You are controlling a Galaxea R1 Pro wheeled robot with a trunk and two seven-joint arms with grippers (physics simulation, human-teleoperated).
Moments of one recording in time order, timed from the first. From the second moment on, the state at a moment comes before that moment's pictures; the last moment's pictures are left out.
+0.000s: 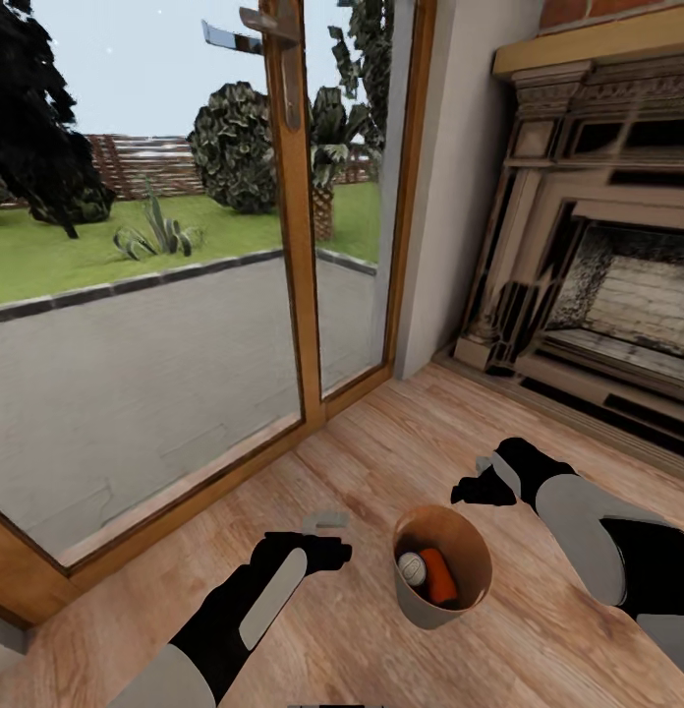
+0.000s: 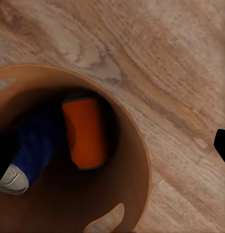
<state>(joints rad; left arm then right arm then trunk) -0.55 -0.11 -0.52 -1.01 0.67 0.69 0.41 -1.15 -0.12 -0.07 -0.10 0.13 0.77 0.17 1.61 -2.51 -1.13</state>
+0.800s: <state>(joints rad) -0.55 -0.11 -0.52 -1.00 0.67 0.69 0.41 -1.15 -0.13 -0.07 -0.10 0.13 0.77 0.16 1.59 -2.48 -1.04</state>
